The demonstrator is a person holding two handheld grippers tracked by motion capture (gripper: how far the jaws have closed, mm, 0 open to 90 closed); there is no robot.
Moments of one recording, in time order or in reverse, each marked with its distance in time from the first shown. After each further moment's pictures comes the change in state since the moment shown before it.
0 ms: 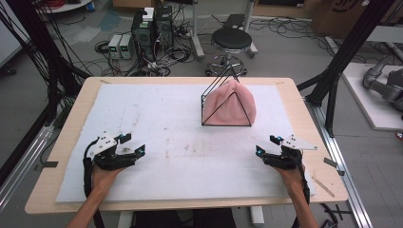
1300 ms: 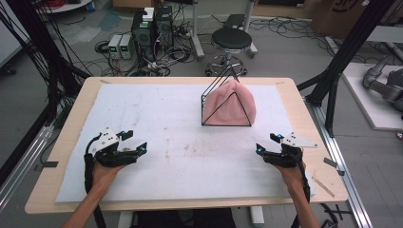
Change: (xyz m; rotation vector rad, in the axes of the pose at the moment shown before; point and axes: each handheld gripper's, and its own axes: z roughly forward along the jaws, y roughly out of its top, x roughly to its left) left arm -0.004 0.013 0.003 0.019 -0.007 0.029; right arm -0.001 0.008 0.000 0.000 -0.006 -0.015
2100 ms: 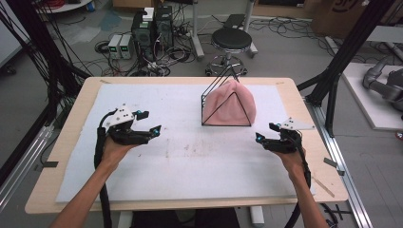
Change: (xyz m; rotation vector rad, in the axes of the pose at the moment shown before) left arm -0.001 0.066 0.036 0.002 -0.118 0.104; right arm -0.019 0.035 0.017 0.070 0.014 -0.002
